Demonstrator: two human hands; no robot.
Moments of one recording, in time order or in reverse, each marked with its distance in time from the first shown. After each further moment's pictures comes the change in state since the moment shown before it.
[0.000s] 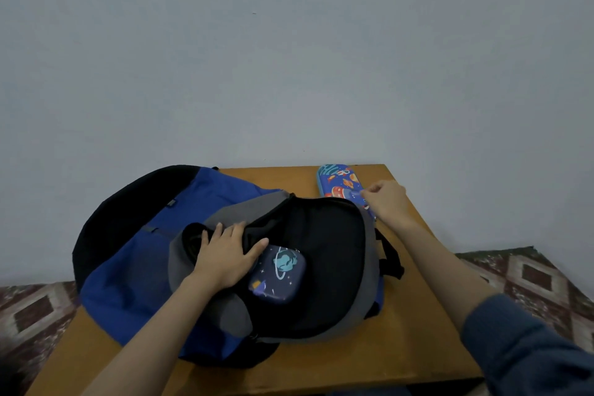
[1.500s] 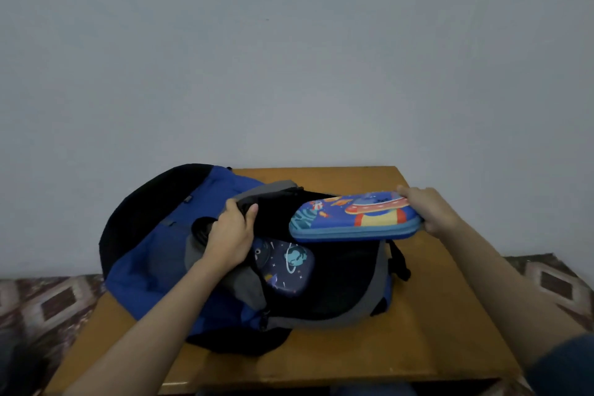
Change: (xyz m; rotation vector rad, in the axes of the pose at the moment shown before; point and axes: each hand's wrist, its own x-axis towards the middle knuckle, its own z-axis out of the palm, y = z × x) left_hand -0.005 0.013 -0.031 -0.348 0.307 -0.106; right_hand -0.022 0.001 -0.045 0.579 -0.125 0.314
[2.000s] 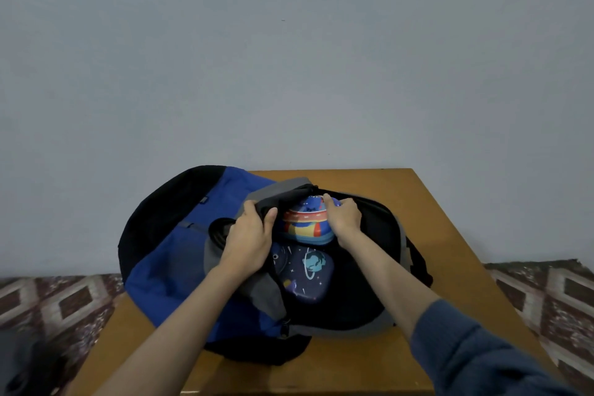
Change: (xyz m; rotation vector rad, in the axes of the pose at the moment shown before) left_hand -0.002 0.001 -0.004 -0.052 0.004 0.050; right_hand -0.003 0.026 0.159 -0.171 0.007 -0.057
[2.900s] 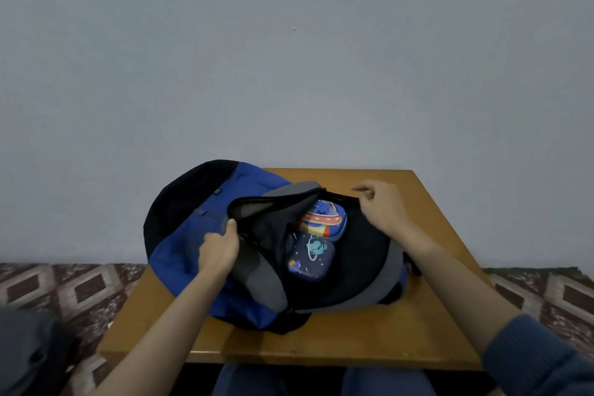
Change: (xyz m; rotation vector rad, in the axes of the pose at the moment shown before) left_hand -0.041 -0.041 -0.026 -0.345 0.026 -0.649; right_hand -0.043 -0.013 -0.085 -0.467 -0.005 -0.634
